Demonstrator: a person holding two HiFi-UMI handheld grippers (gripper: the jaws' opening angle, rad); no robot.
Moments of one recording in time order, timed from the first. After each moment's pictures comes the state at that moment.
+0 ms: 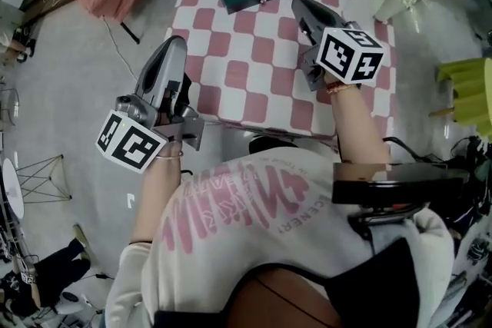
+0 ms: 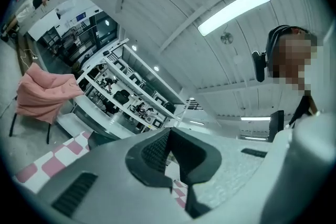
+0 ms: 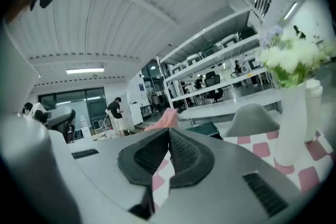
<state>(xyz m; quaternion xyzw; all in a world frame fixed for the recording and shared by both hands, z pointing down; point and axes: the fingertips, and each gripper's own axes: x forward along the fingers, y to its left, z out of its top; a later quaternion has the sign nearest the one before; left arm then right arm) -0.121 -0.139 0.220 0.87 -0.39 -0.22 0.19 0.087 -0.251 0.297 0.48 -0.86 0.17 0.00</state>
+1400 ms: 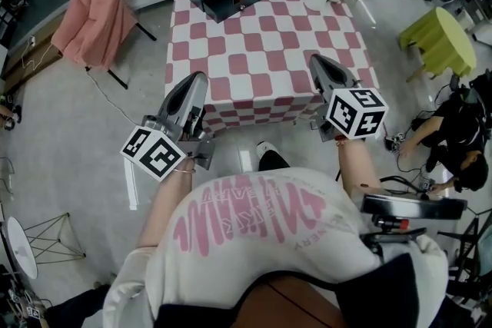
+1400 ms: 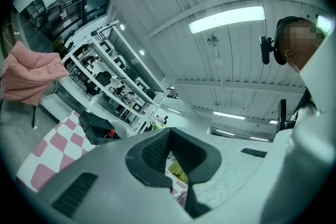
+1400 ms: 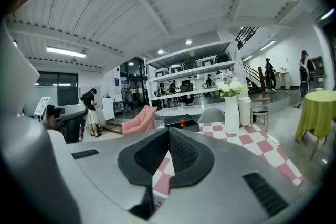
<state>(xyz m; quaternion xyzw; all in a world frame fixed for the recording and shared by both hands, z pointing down) -0.177 0.015 0.244 0.92 -0.25 -0.18 0.22 0.064 0.023 0.288 0.63 -0.77 0.12 0.03</state>
